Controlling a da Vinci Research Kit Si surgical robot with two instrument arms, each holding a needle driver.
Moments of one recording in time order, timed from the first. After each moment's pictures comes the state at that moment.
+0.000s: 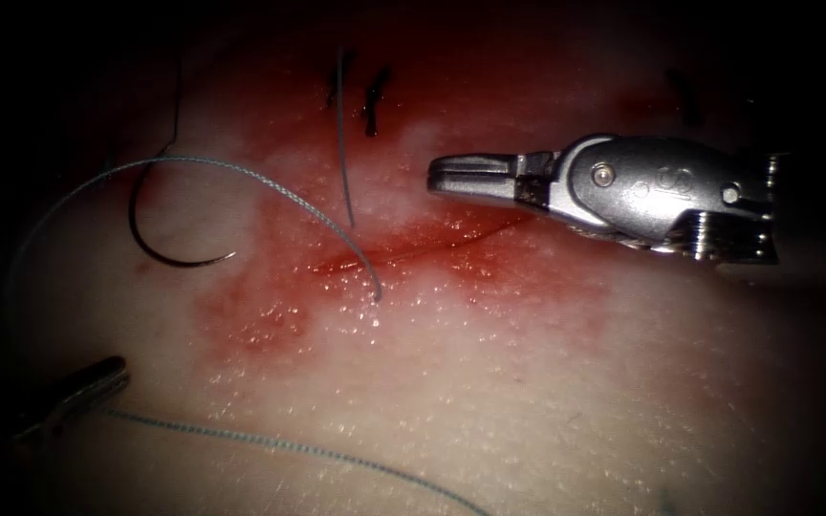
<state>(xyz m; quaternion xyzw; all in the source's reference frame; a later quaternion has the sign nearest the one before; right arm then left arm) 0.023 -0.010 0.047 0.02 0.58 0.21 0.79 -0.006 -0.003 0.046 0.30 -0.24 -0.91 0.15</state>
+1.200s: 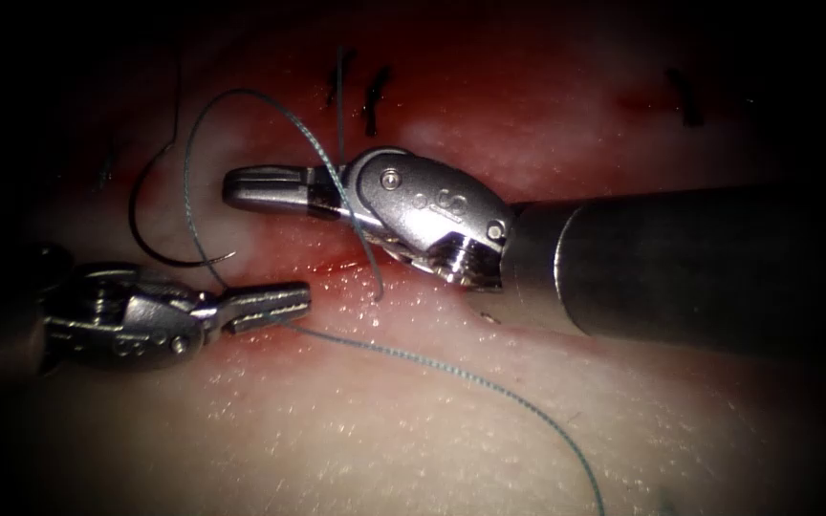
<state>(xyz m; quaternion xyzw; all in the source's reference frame) 0.034 -0.012 0.051 0.11 0.71 0.23 0.66 -0.015 0.002 0.055 0.54 -0.08 -0.82 0.14</state>
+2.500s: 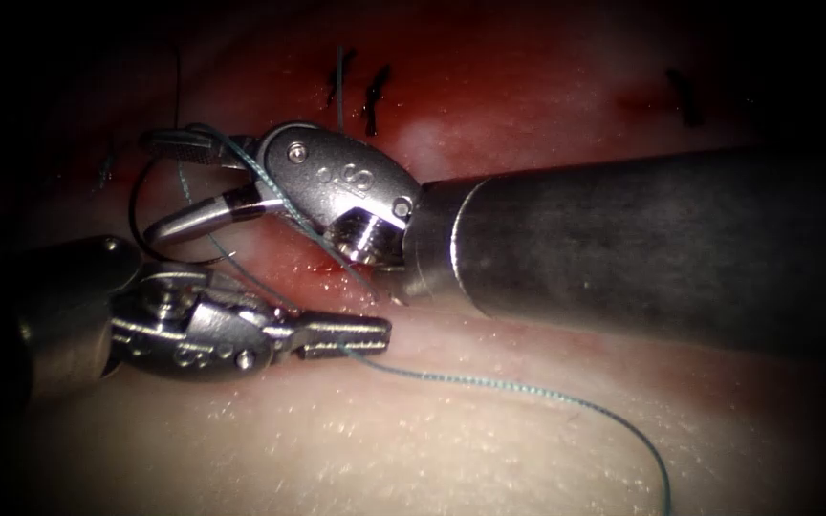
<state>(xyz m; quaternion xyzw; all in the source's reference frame) 0.039 -0.011 0.051 0.13 0.72 0.21 0.65 -0.019 0.003 0.052 0.54 -0.03 -0.81 0.22</state>
